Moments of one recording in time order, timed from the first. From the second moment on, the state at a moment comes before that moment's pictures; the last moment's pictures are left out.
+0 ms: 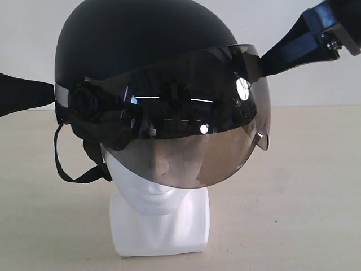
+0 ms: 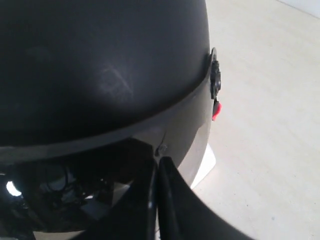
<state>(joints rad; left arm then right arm) 0.14 1.20 -0.74 1.67 -1.00 -1.78 0.08 1.42 -1.37 0.86 1.22 -0.86</state>
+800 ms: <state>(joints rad) 0.14 1.28 -0.80 1.63 -0.99 -1.73 0.18 1.41 -1.37 0.76 1.19 -0.80</state>
